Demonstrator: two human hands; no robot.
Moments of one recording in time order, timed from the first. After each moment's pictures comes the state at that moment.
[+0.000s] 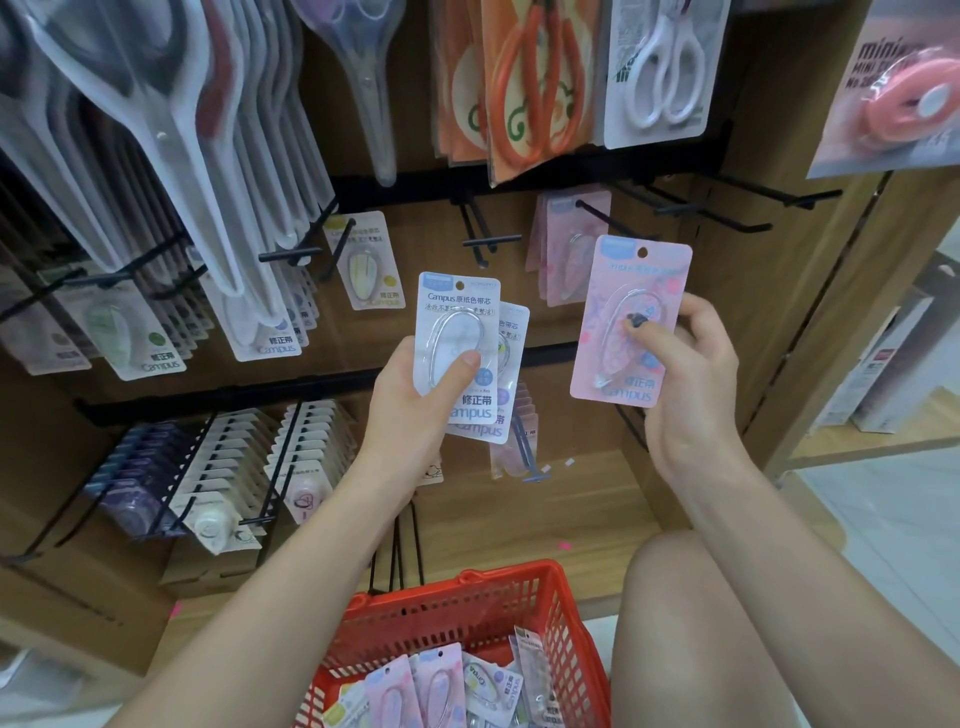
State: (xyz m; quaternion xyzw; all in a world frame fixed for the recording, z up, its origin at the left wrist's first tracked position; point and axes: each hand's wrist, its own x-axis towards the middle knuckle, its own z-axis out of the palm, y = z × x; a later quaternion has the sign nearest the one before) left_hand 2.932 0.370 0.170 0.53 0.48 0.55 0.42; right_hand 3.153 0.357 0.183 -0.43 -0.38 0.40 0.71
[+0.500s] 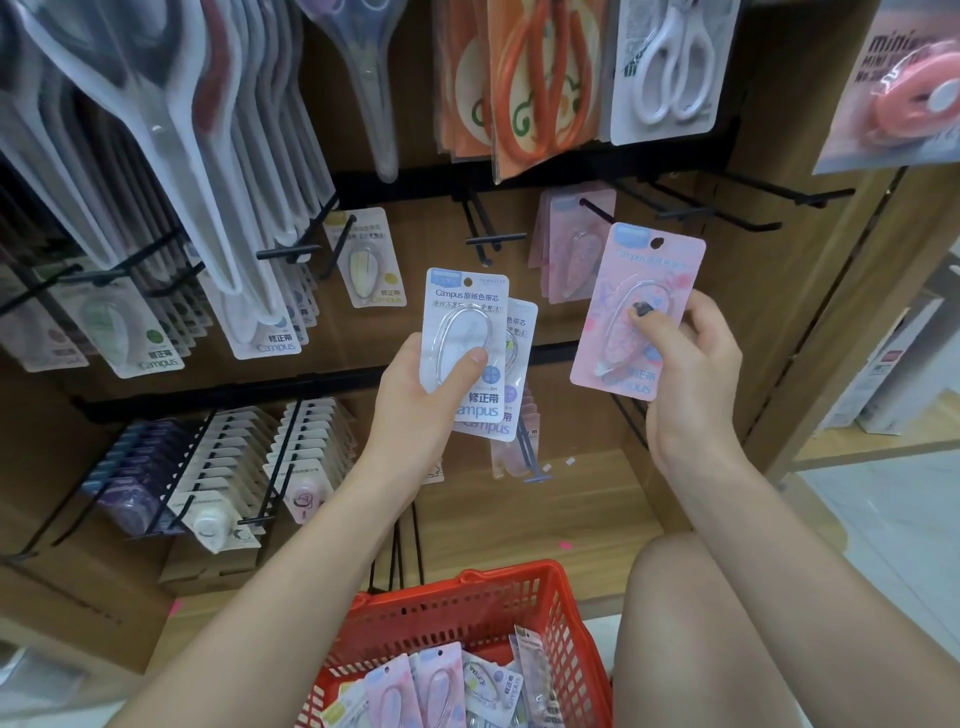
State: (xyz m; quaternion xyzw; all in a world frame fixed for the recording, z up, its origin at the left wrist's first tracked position) left_hand 2.935 0.374 0.170 0.54 0.48 0.55 0.42; right_hand 3.148 0.365 0.185 -0.45 -0.37 0.37 0.72
